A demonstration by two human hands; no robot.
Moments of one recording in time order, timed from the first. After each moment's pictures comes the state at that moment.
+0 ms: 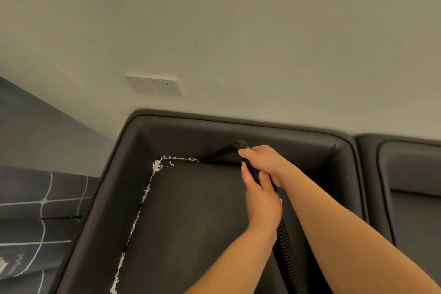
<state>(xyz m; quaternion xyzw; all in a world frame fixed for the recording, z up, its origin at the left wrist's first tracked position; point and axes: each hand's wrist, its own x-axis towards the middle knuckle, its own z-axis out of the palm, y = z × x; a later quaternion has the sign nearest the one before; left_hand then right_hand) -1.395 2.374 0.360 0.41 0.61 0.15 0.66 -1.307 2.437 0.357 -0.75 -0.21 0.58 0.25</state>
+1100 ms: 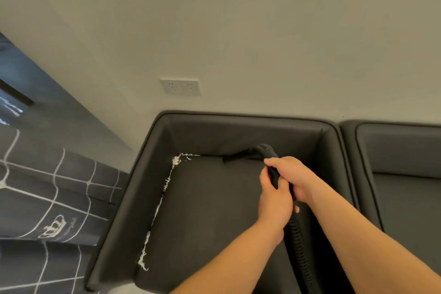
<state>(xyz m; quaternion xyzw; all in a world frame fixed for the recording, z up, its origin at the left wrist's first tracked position) -1.488 2.235 0.423 0.42 0.54 0.14 0.72 -1.396 2.257 0.444 -0.73 -0.11 0.55 0.39</state>
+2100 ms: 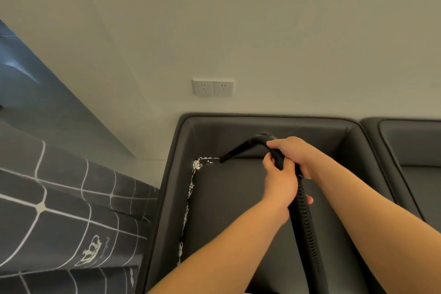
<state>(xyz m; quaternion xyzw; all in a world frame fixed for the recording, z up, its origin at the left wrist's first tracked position) -1.646 2.380 0.481 0.35 0.47 0.07 0.81 -1.542 2.394 0.490 -0.78 -0.13 0.51 0.34</state>
